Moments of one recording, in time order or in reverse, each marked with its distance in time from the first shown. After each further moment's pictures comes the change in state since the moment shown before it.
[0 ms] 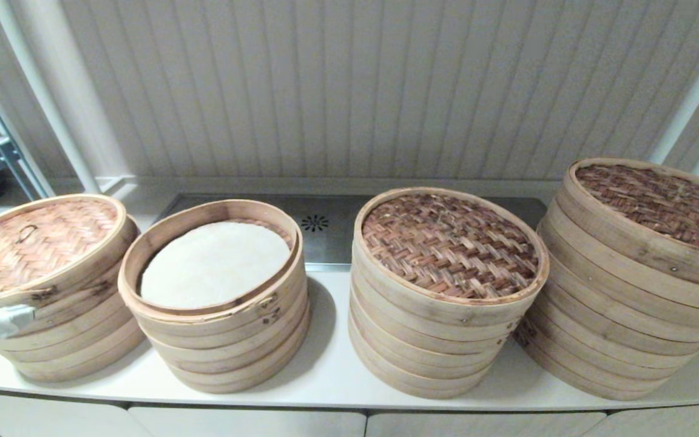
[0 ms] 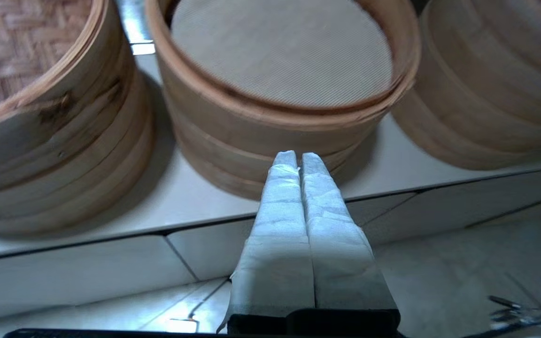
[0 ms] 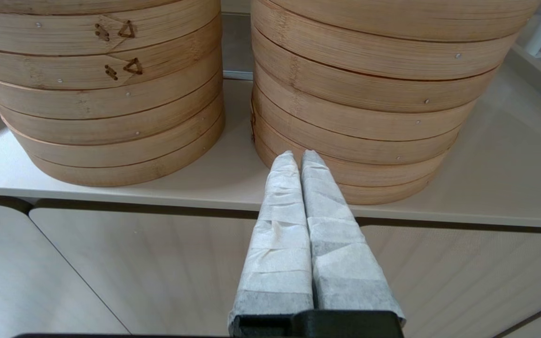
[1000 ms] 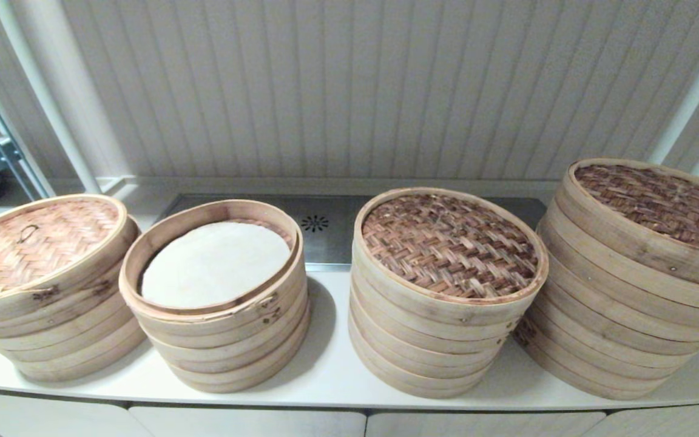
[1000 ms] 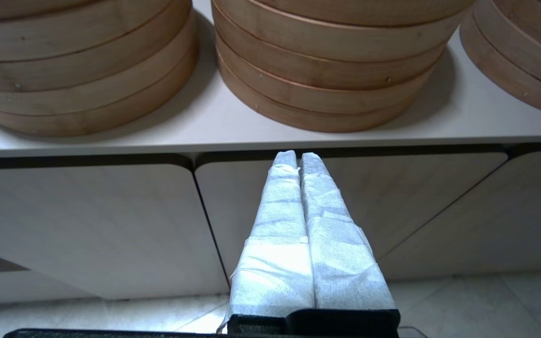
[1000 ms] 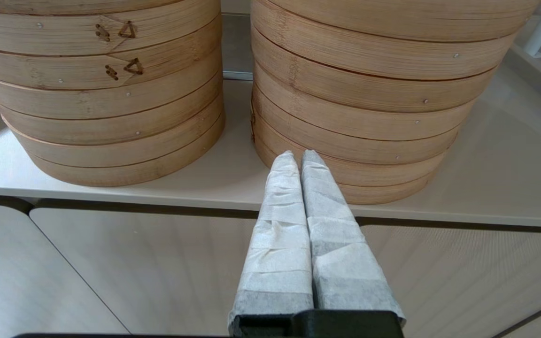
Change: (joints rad) left arm -0.042 -0.520 0.695 -0.325 0.202 -0.031; right arm 0.000 0.000 0.000 0.000 0.000 0.000
